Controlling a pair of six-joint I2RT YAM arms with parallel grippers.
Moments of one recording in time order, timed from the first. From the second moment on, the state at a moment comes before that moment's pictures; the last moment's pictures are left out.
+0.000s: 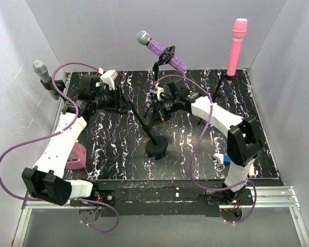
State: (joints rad) left arm -0.27 1.30 1.35 -0.70 0.45 -0.27; right arm 0.62 1.83 1.48 -0.51 -0.89 0.33
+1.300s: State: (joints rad) left arm -0.27 1.30 1.34 -0.70 0.51 -0.26; right arm 0.81 1.02 0.54 0.26 -0.45 -1.39
